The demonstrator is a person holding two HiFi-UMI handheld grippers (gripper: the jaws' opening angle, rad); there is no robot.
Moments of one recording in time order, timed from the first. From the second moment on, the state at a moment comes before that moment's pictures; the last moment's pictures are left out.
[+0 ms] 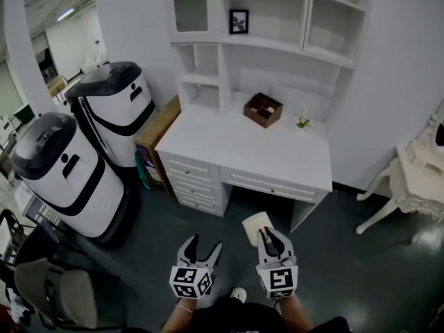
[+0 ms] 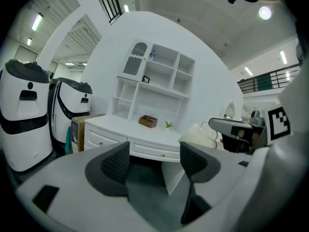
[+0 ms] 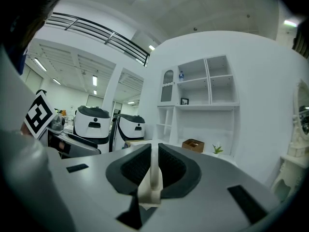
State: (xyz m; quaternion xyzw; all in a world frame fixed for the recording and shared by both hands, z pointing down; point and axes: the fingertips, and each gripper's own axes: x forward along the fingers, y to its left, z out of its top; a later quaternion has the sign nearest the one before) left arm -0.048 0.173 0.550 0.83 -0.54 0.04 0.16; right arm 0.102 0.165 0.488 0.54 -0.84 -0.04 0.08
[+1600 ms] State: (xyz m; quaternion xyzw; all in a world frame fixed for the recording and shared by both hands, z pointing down) left arm -0.028 -0.155 0.574 0.87 -0.46 0.08 0.17; right arm 0.122 -0.130 0.521 0.60 -0.79 0.01 0.10
